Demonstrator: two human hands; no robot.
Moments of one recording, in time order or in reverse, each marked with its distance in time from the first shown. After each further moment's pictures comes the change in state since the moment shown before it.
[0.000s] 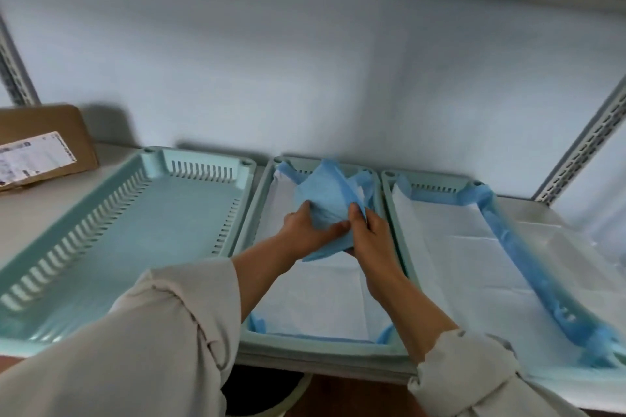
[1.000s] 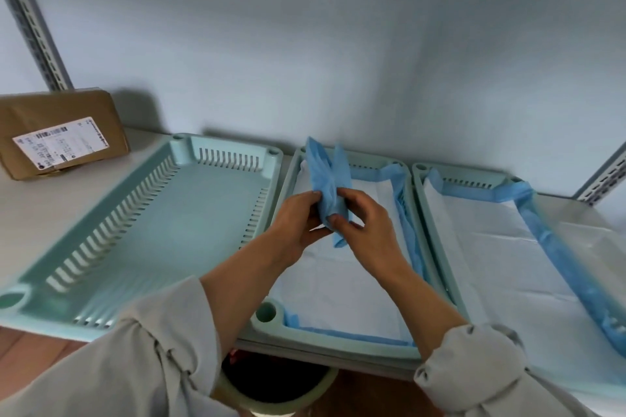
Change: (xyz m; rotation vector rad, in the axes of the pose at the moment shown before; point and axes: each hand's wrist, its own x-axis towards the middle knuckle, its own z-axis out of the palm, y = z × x) left_hand -0.005 -0.014 -0.042 -0.862 0.013 -0.129; right_hand 0.013 0.006 0.039 -0.336 -0.175 -0.325
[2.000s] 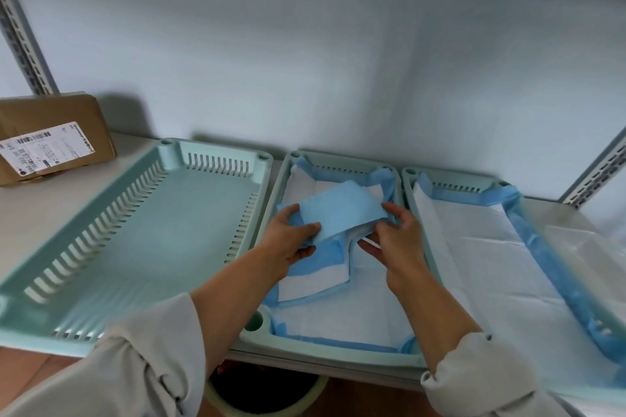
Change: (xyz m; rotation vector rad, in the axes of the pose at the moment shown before) left_hand 0.014 -0.020 -0.004 0.075 0.136 -0.058; right_hand 0.001 0.010 -0.034 0.506 0.310 0.513
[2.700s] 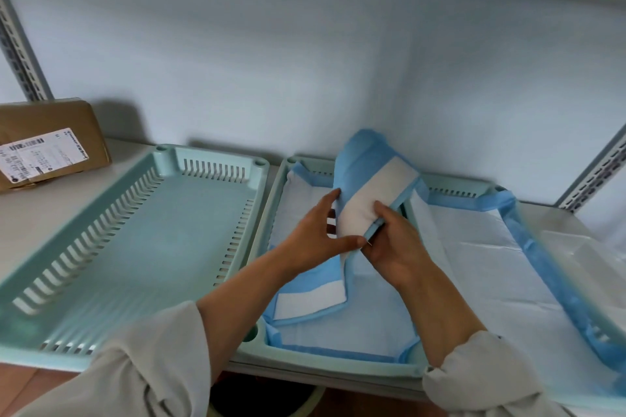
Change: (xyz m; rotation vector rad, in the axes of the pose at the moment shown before) left_hand -0.010 0.008 0.024 0.638 -0.287 0.472; right_hand 0.007 -0.017 0.000 0.501 -0.289 0.274
